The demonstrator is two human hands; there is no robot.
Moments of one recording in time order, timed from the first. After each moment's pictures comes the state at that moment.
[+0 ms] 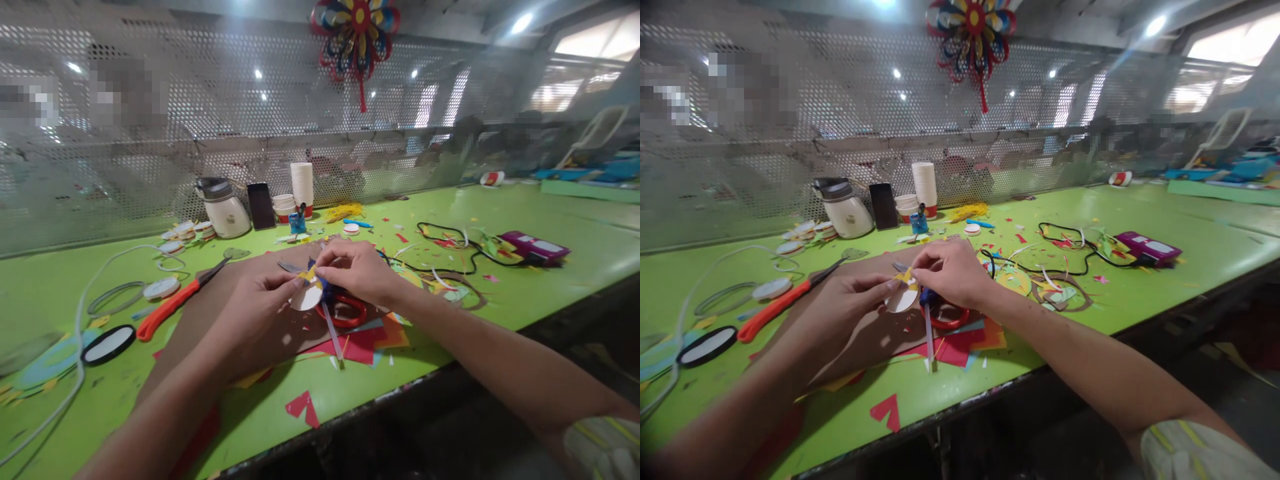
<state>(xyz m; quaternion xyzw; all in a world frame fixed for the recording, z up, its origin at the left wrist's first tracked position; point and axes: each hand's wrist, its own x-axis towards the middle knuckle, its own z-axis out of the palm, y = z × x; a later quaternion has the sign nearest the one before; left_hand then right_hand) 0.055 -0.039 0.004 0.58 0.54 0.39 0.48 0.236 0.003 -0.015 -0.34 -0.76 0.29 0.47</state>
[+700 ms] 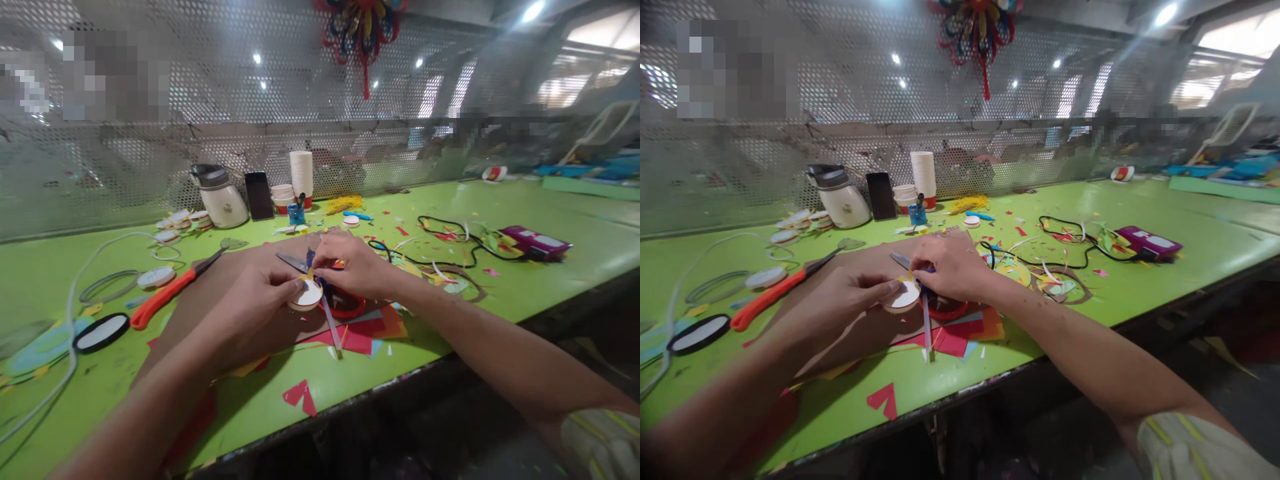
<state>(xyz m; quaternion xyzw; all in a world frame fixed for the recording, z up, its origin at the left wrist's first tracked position) 0.048 -0.030 -0.002 0.70 0.53 0.29 0.37 0.240 0.015 -0.022 -0.28 -0.89 0.07 0.36</state>
